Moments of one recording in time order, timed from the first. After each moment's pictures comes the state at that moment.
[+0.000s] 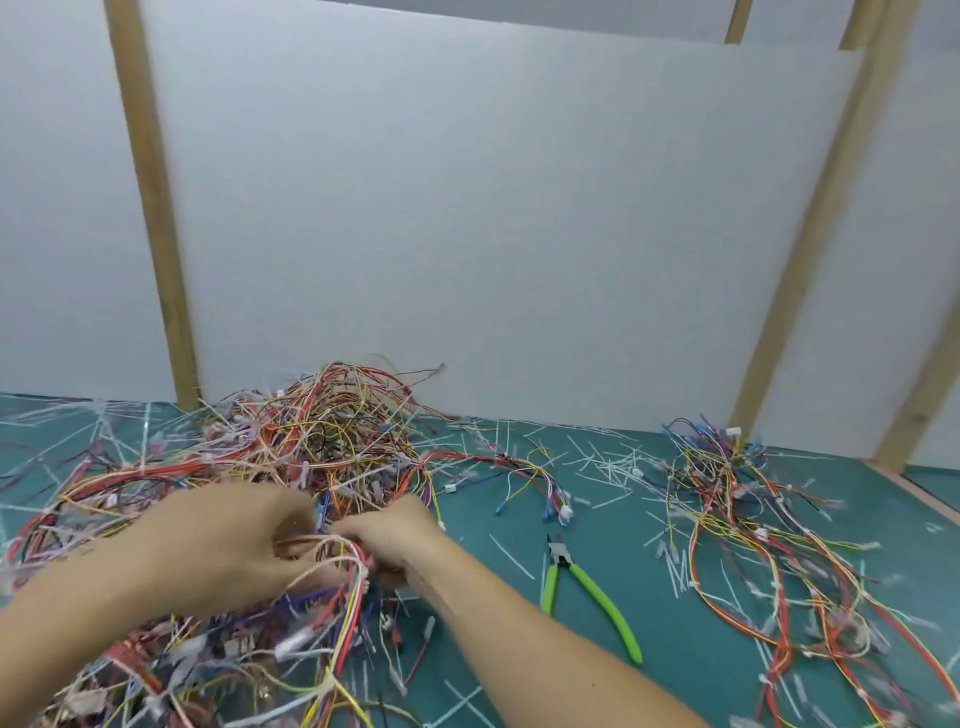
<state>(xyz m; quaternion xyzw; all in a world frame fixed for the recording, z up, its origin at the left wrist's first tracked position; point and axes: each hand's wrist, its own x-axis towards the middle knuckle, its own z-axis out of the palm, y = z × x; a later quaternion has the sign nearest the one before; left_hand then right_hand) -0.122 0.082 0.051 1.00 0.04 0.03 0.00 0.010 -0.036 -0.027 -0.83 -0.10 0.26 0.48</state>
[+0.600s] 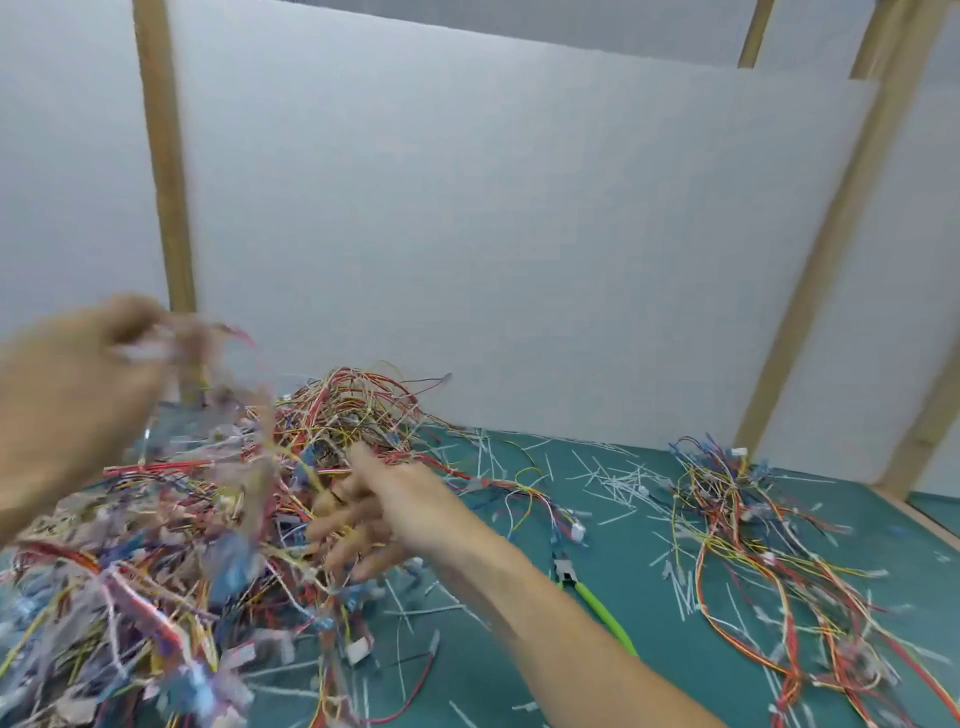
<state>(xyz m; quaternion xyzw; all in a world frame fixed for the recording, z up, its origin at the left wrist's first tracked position) -0.082 0.269 0.038 0.88 0.15 0.41 0.19 -0.014 -0.067 0.030 -0.67 -0.30 0.34 0.59</state>
